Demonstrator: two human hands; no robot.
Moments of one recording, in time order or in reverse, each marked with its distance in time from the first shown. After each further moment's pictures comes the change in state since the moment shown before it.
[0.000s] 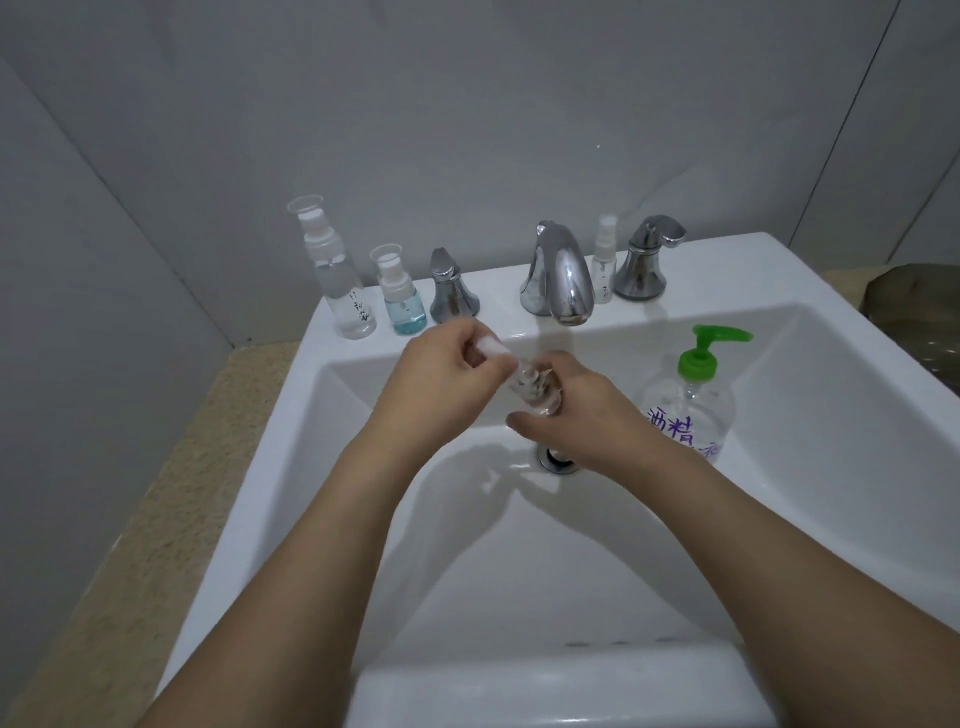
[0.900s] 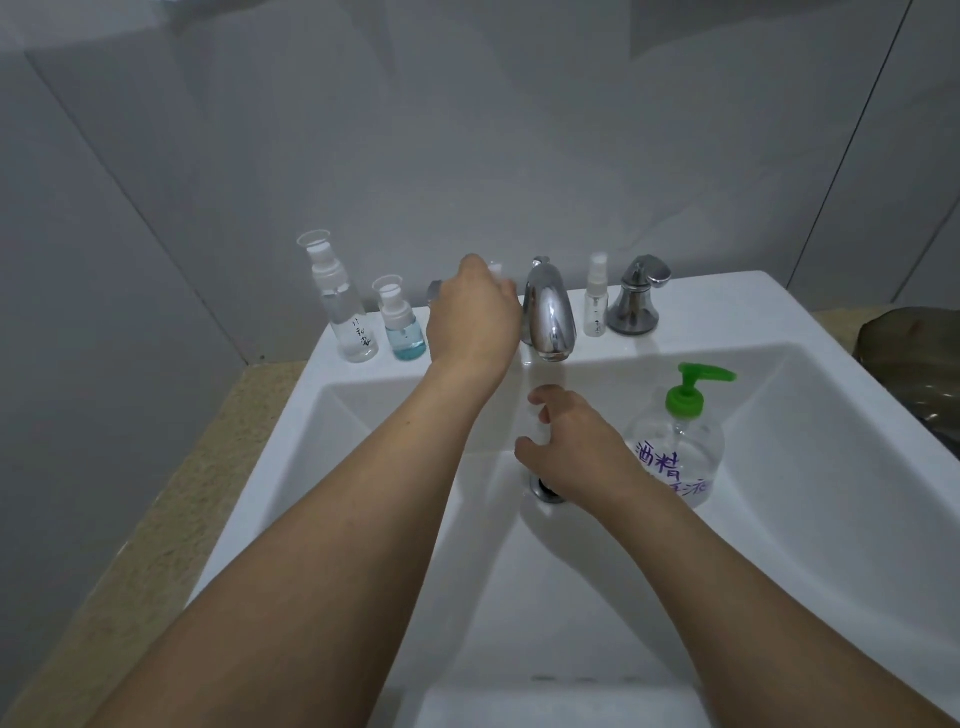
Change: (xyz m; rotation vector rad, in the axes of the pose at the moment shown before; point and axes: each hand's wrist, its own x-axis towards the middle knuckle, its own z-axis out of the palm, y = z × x) left_hand 0.079 0.048 0.030 0.279 0.378 -0.087; right_hand 0.006 0.008 0.004 -0.181 0.033 0.005
